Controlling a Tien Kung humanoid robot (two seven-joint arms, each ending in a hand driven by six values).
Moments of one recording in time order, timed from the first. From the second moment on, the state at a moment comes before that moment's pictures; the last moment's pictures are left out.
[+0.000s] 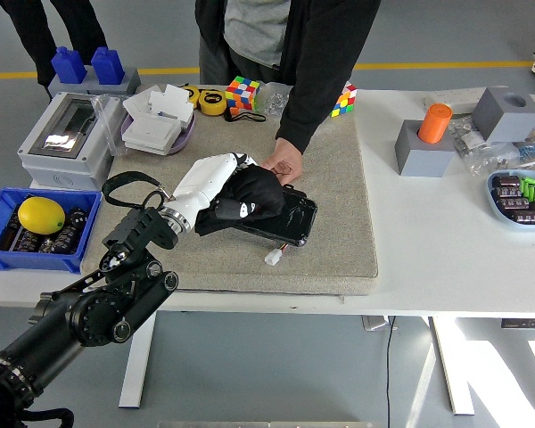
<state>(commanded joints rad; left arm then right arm) -0.54 0.01 -0.96 -0.90 2.00 0.26 -0.06 -0.05 -0.15 1.45 0.27 -1.22 0.01 0.21</state>
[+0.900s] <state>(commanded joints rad) -0.52 0.06 -1.20 -0.82 2.05 0.27 -0.08 -0.06 -0.14 1.46 0.27 -1.22 0.01 0.21</state>
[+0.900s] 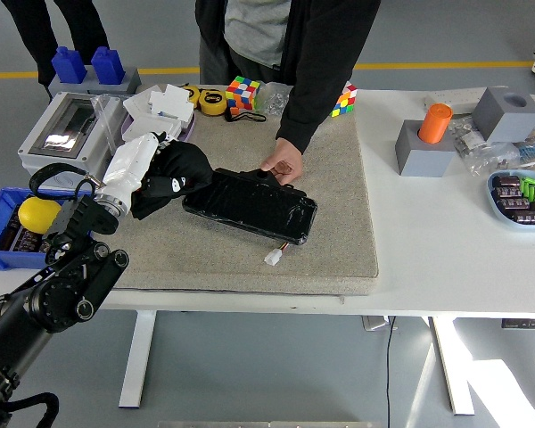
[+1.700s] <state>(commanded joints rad) -0.53 0.03 -0.89 -0.94 1.96 0.26 -0.05 -0.06 -0.14 1.47 0.27 -1.22 0.01 0.21</state>
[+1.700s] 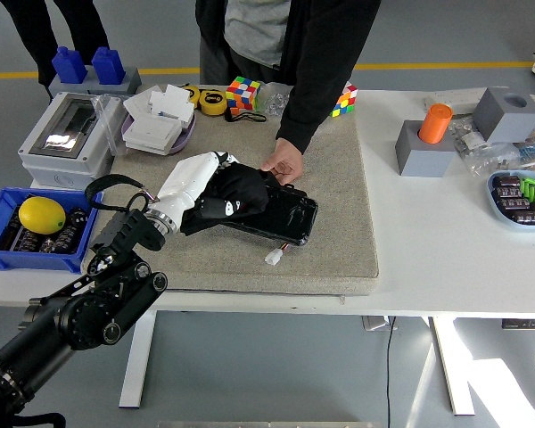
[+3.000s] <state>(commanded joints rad) -0.55 0.00 -0.84 -0.94 1.96 0.26 -0.05 -0.06 -0.15 1.45 0.28 -1.22 0.01 0.21</state>
